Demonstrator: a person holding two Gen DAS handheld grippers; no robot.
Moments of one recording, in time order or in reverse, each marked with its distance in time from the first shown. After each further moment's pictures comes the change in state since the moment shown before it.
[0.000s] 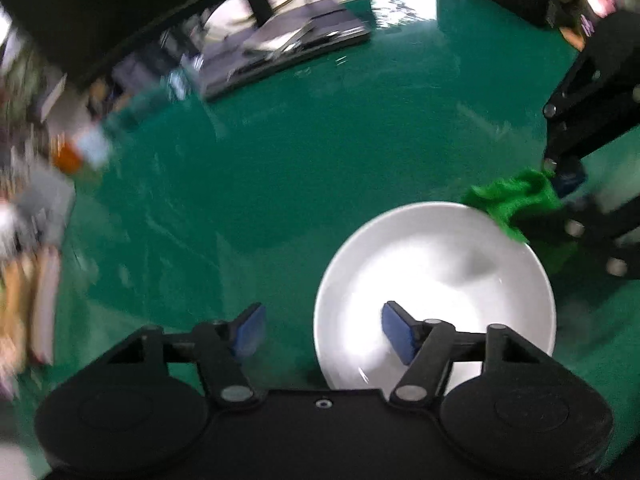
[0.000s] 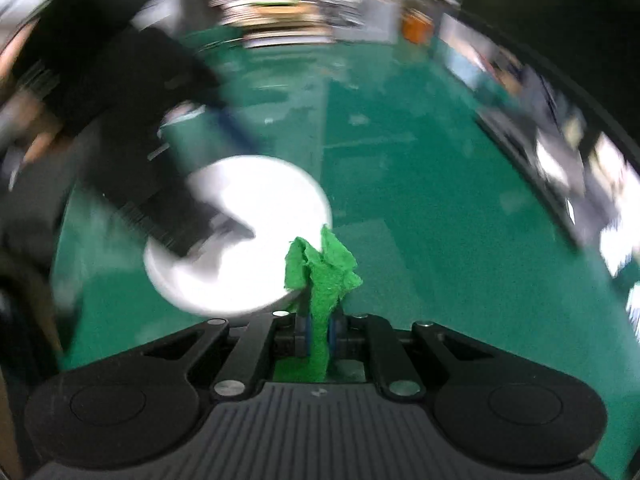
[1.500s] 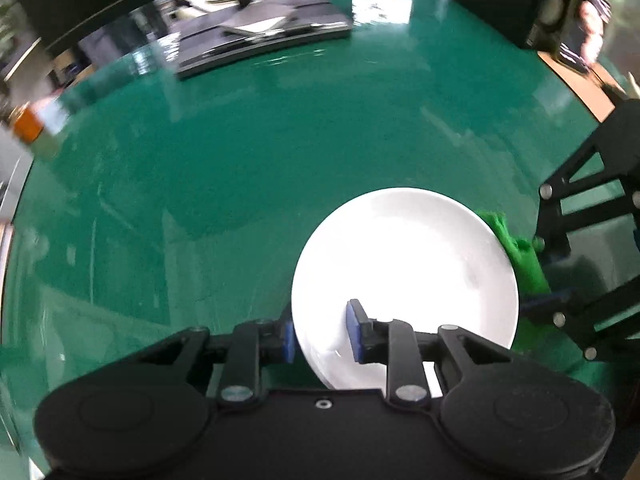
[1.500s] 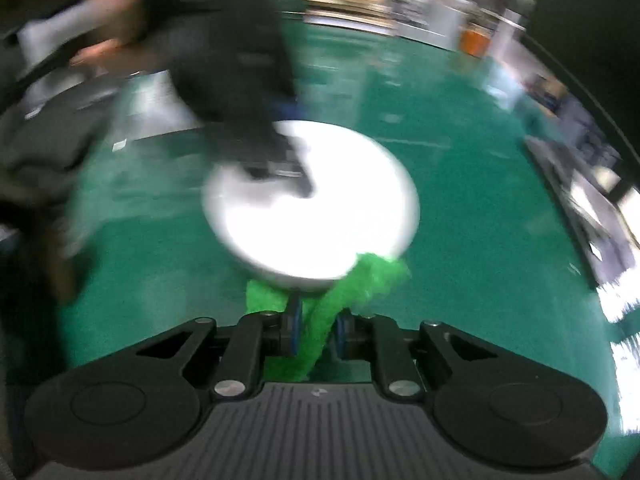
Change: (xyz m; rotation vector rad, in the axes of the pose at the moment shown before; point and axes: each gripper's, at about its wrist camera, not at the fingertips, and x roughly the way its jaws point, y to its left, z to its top) left arm 0.003 0.023 -0.005 -0.122 0.035 -0.218; right arm 0.011 0.039 -0.002 -0.116 0.077 0.016
